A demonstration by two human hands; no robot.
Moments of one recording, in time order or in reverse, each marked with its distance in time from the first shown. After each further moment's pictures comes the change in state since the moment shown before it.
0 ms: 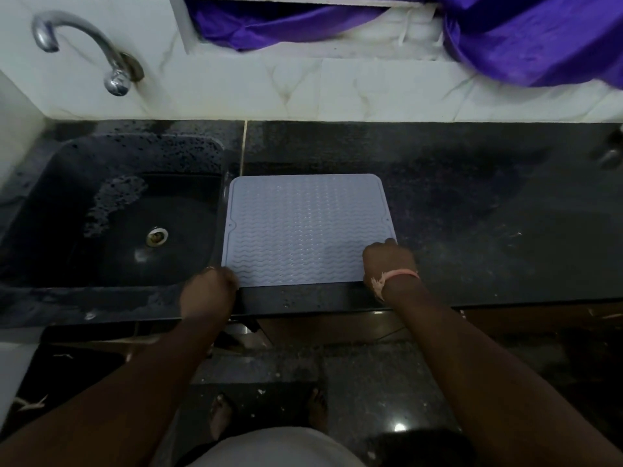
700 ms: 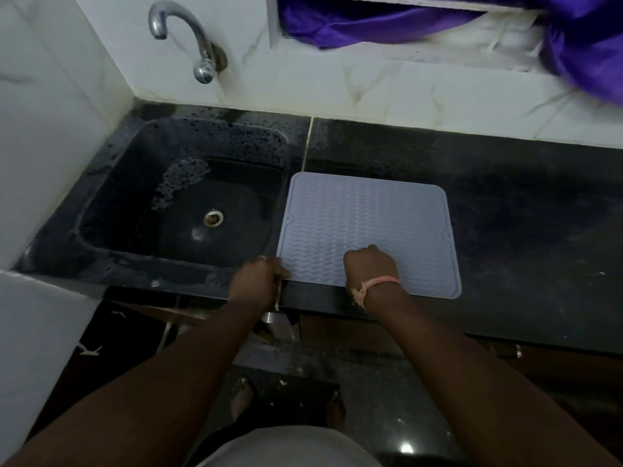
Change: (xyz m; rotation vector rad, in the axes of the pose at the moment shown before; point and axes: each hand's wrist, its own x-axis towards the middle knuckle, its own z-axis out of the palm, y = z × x) left_hand 0.005 -0.029 -0.004 -0.189 -0.103 0.092; right_hand 0.021 -0.127 -0.017 0.060 0.006 -0.259
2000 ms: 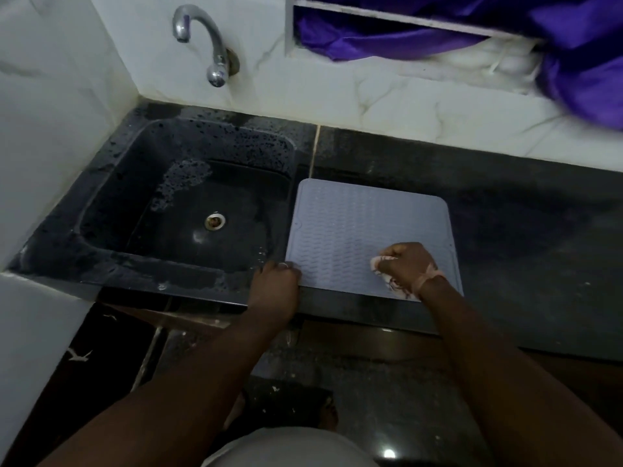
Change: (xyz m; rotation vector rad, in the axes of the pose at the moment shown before) left_hand -0.007 0.012 -0.003 0.289 -0.010 0.086; right_hand 0.002 0.052 -0.019 0.941 0.030 0.413
